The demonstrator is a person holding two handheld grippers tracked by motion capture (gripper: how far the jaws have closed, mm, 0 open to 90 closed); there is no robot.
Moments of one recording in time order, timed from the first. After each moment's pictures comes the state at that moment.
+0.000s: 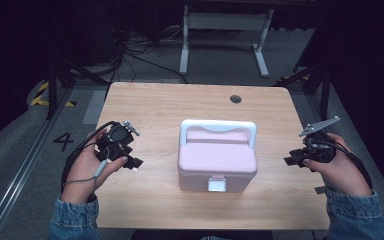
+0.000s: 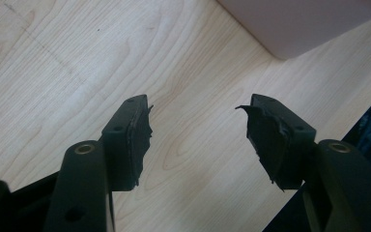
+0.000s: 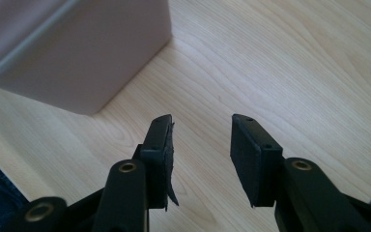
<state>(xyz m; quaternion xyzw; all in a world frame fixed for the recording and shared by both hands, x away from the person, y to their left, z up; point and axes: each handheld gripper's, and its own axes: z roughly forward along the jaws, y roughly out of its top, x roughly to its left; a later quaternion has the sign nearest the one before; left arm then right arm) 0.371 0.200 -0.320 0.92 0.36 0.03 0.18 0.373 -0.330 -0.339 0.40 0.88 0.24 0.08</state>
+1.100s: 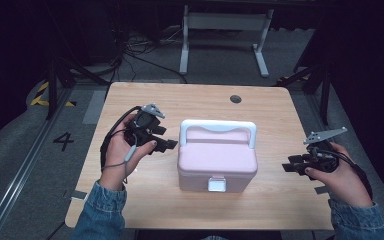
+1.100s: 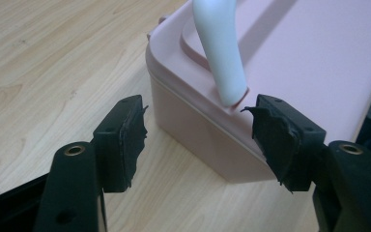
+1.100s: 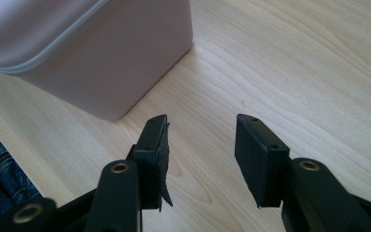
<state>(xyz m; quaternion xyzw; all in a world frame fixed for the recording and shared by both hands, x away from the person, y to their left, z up) 0.397 0.139 -0.306 0.89 0.31 0.05 0.33 0.355 -0.338 -0.354 0.40 0.86 0.30 0.07</state>
